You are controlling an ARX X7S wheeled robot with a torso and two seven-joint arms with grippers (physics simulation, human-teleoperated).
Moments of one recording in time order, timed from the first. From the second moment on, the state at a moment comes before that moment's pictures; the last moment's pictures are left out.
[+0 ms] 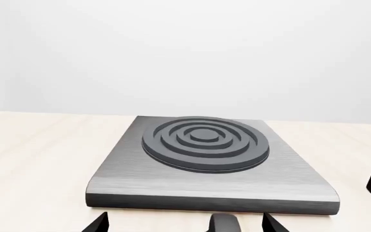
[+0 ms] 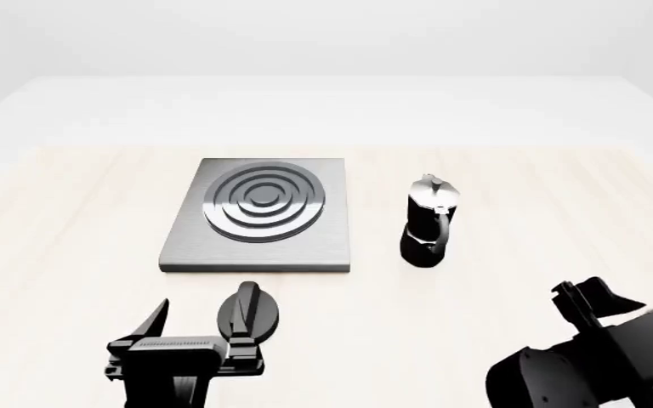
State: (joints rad) left arm 0.02 -0.24 0.24 0.13 -0.25 0.01 -0.27; right arm 0.26 0.06 0.11 -0.20 0.28 0.30 1.25
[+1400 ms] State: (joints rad) left arm 0.01 -0.26 0.26 0.13 -0.28 0.02 -0.29; right arm 0.43 0.11 0.11 0.10 0.35 0.27 1.36
